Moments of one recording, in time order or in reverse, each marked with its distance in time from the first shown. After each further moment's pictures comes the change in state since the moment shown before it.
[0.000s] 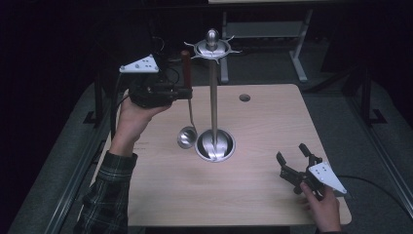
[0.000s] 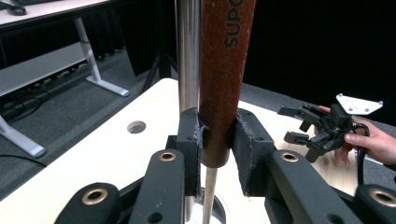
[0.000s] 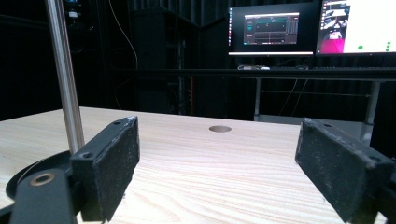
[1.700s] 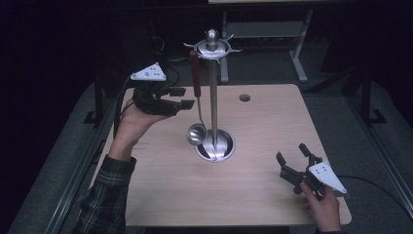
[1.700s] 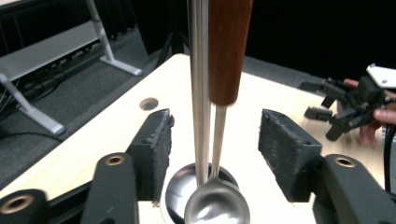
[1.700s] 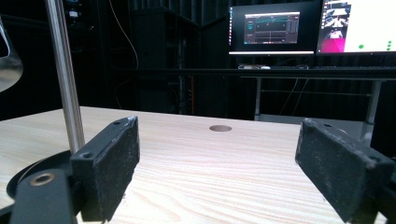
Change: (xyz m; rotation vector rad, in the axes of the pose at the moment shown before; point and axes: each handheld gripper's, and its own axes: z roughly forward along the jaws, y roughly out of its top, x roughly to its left) left arm -0.002 -0.015 0.010 0.094 0.067 0.018; right arm 0.000 0.000 0.000 0.002 0.002 0.001
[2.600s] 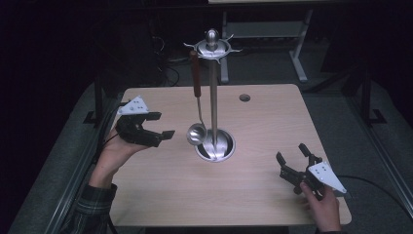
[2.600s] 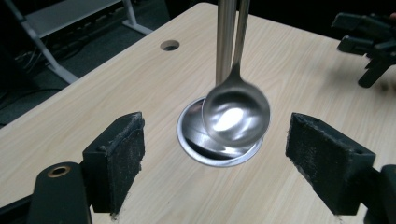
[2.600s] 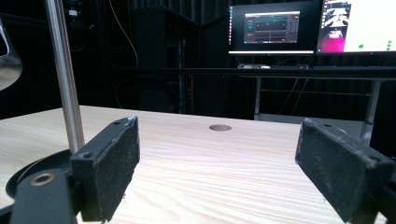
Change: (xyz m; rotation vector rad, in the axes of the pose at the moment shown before) left arm -0.007 -0.086 -0.025 0.102 0.108 -0.036; right arm 0.000 0.000 0.000 0.003 -0.002 -0.002
